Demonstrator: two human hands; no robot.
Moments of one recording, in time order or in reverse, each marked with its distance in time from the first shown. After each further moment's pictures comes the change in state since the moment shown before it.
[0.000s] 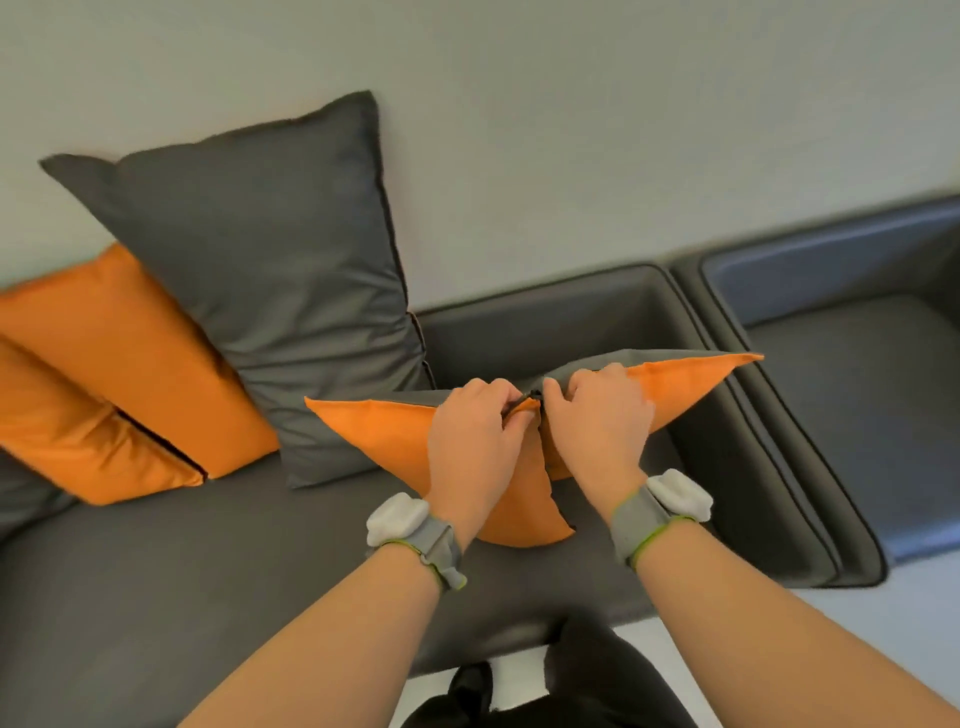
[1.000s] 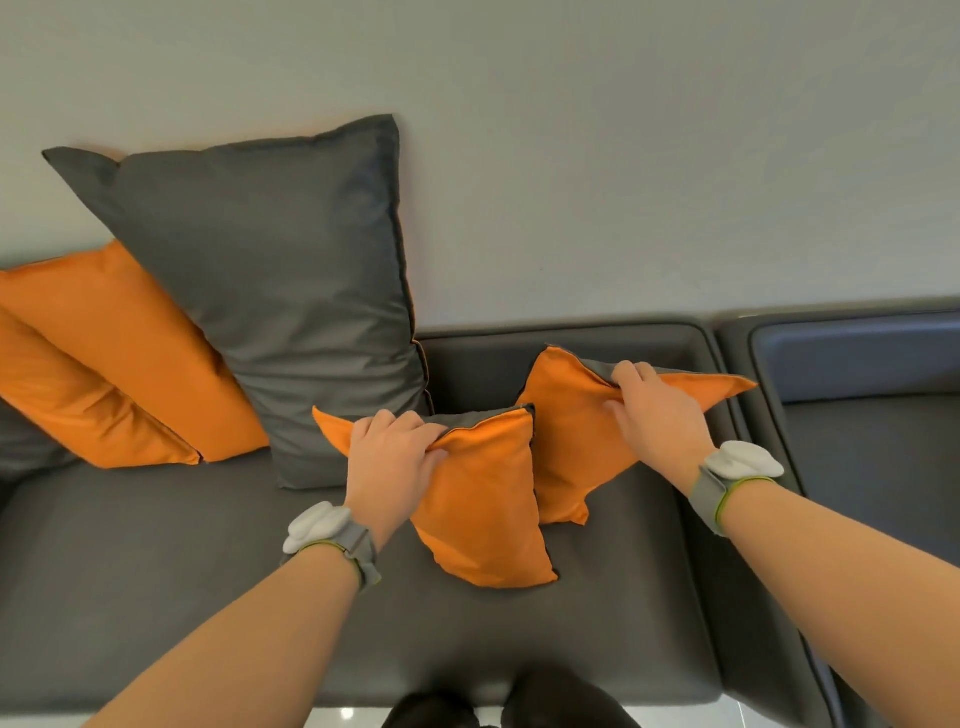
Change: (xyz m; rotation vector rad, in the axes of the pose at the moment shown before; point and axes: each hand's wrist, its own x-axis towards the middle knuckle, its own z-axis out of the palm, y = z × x) left_hand 0.083 -0.082 0.025 0.420 -0.151 -0.059; right_hand 0.210 0.084 0.041 -0.185 -0.326 -0.549
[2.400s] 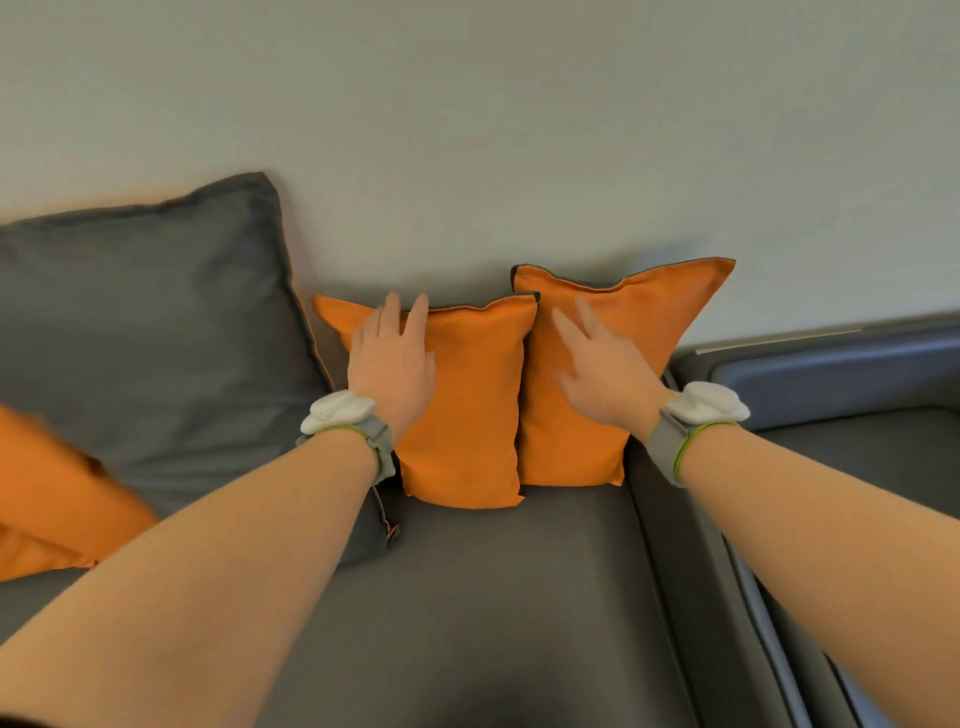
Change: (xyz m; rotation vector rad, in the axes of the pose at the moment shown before) left_hand 0.265 0.036 0.025 0.014 0.066 -0.056; right_hand 0.164 0.047 -0.027 0.061 -0.122 -0.023
